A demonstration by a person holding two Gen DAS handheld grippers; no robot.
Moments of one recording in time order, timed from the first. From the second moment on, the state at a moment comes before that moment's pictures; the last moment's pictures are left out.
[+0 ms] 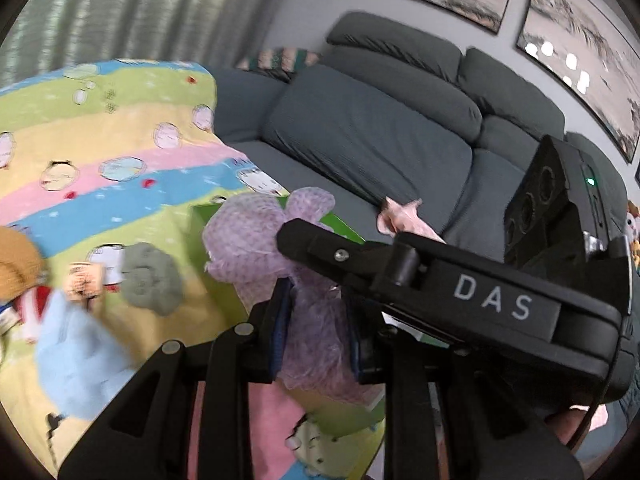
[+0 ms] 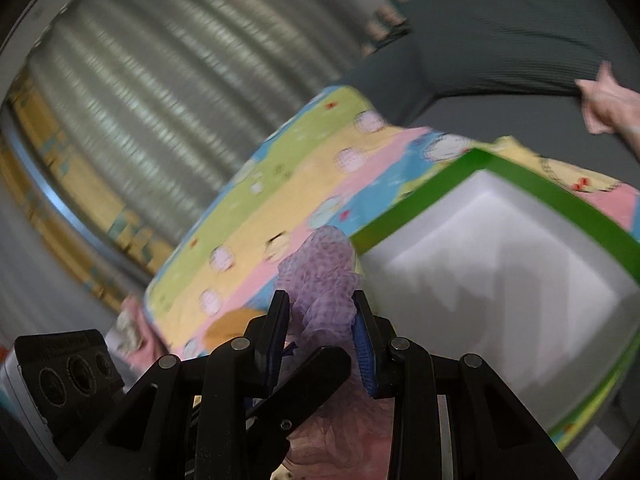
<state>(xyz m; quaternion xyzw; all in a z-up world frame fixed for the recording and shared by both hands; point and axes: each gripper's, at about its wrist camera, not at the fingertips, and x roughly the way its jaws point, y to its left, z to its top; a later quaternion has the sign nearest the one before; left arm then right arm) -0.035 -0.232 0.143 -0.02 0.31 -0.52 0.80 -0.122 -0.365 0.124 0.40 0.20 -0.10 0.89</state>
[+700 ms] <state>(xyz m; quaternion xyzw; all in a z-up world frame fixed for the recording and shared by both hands) -0.045 -0.311 0.101 0.02 0.40 -0.52 0.75 -0.155 -0.423 0.075 0.46 0.22 -0.23 0.83</state>
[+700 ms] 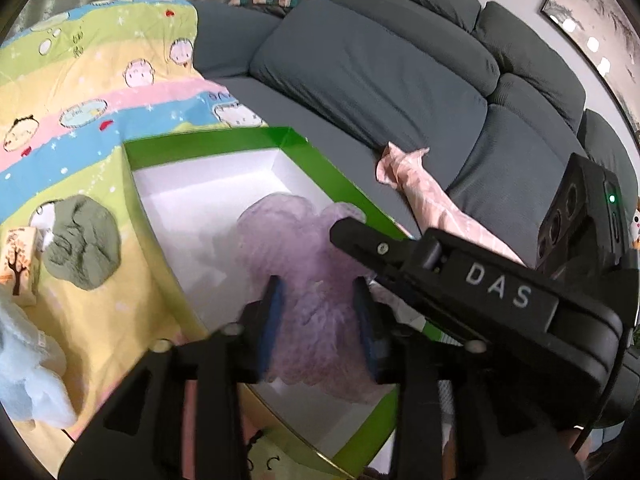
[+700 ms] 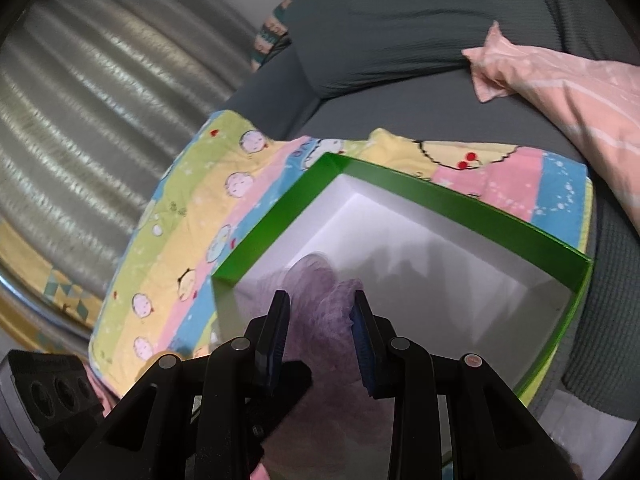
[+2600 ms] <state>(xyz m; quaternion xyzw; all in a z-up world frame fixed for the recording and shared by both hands) 0.005 0.132 0.070 -0.25 0.40 0.02 0.88 0.179 -0.025 0.061 0.07 0.49 0.19 0.85</state>
